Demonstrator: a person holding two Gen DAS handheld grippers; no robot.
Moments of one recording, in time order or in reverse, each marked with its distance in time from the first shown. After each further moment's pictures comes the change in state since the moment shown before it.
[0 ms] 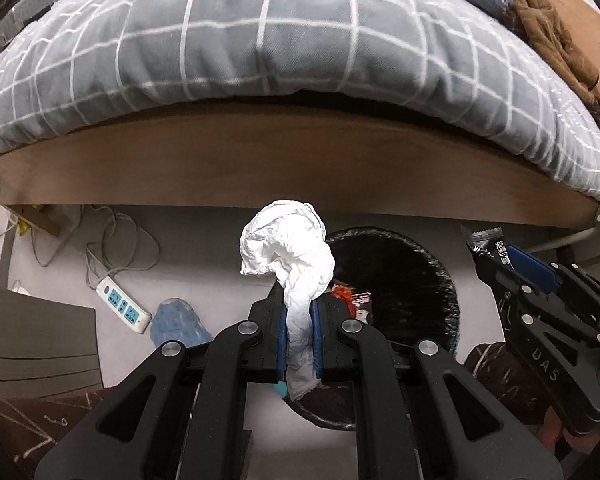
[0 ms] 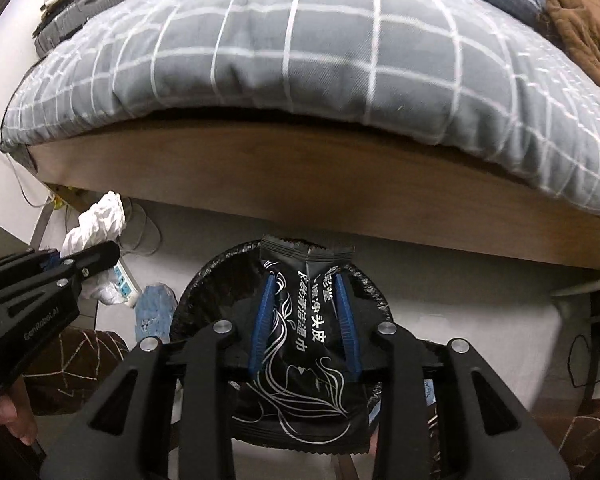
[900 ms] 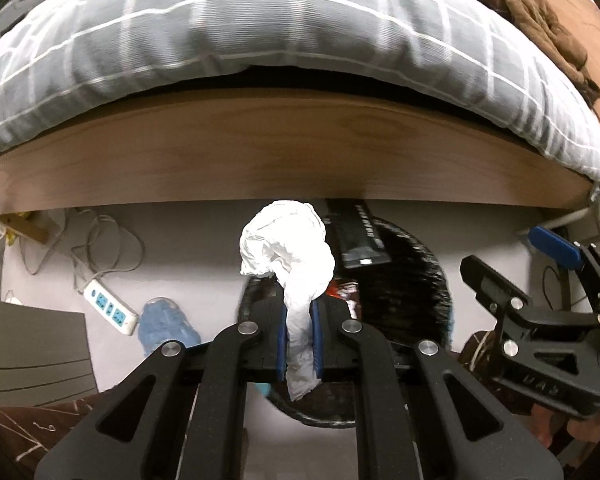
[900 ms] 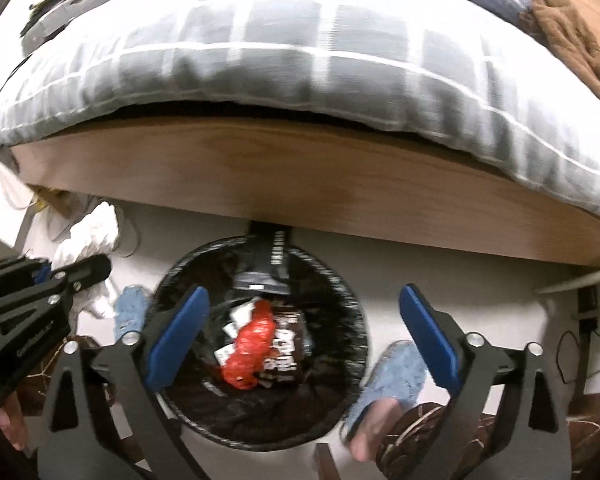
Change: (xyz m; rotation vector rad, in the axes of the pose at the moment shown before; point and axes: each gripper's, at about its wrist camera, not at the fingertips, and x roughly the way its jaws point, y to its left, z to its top) left arm 0.014 -0.026 -0.002 0.056 0.031 -0.048; right arm -0.004 -0.028 -0.006 0.028 -0.024 -0.083
